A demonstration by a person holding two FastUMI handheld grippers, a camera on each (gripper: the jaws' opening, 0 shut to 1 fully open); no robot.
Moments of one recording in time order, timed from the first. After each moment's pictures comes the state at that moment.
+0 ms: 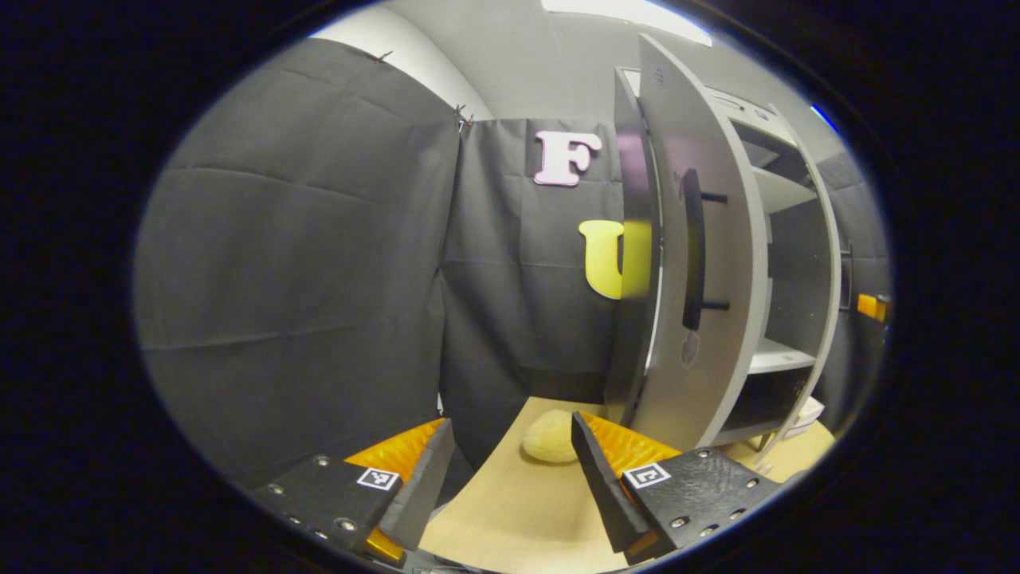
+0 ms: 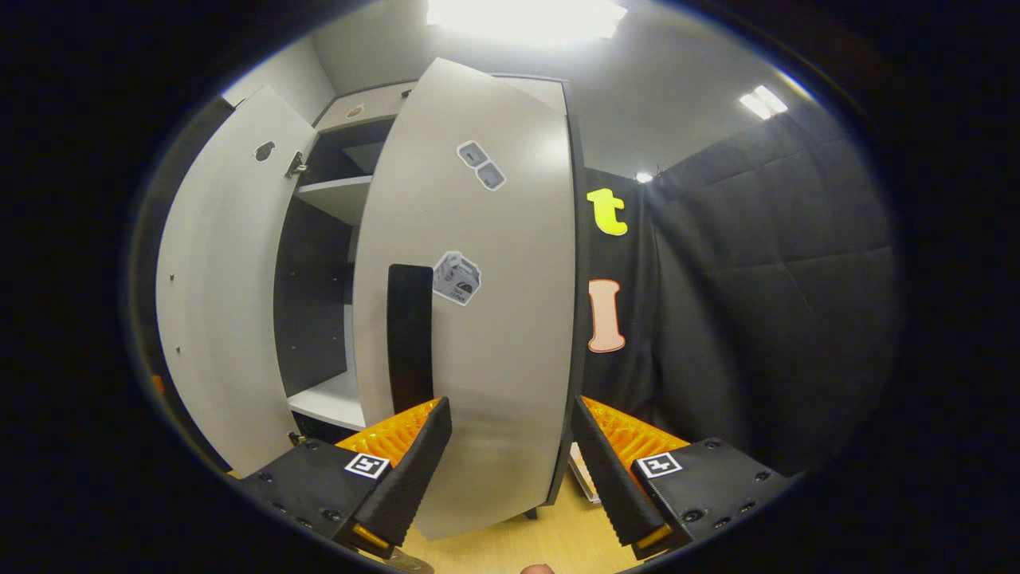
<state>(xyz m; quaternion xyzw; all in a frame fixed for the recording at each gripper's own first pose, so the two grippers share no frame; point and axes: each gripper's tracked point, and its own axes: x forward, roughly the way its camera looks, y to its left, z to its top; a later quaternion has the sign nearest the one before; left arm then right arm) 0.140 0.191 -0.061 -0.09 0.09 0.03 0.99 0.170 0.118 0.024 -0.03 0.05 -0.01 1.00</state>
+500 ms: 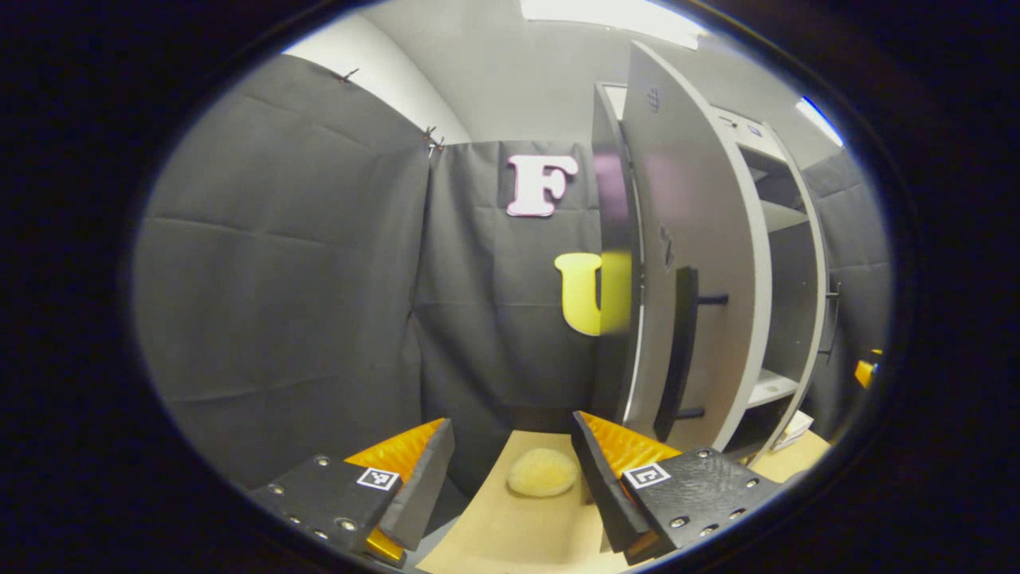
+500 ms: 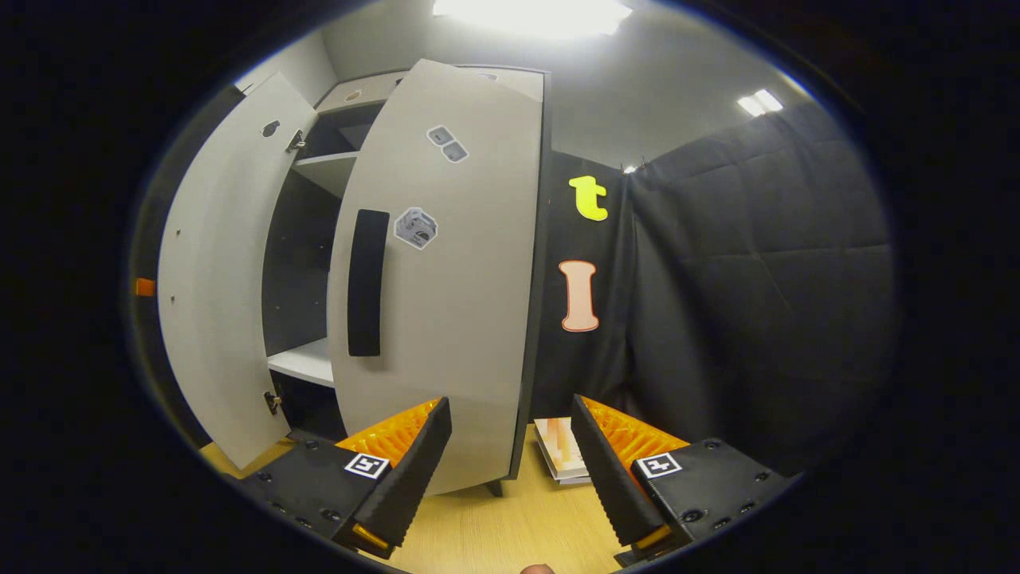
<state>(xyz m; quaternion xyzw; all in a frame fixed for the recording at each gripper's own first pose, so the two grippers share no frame) 0.187 0.168 0.043 -0.05 0.04 -0.01 1.00 0.128 0.072 -0.020 -0.04 0.08 -0.03 1.00</state>
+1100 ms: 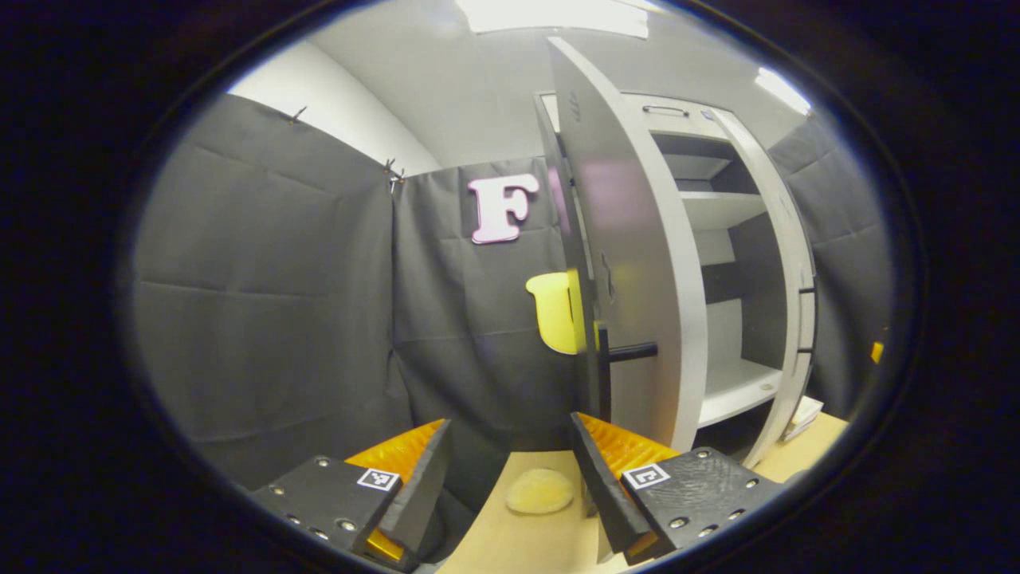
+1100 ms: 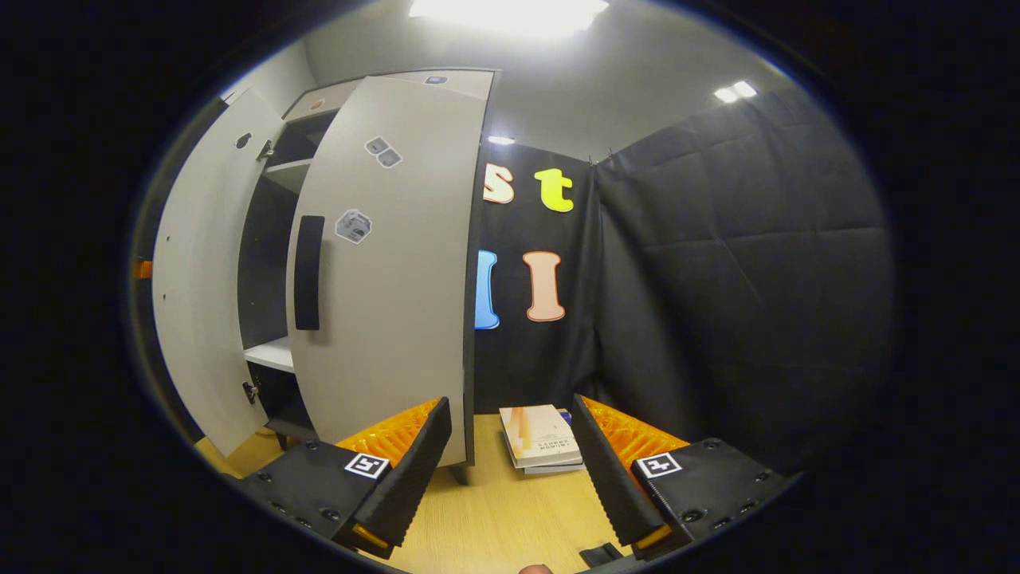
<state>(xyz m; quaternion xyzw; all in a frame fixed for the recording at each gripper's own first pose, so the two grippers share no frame) 0.197 0.105 0.085 0.01 0.01 -0.03 1.00 0.101 -0.005 -0.024 -0.02 0.09 -0.06 0.99</state>
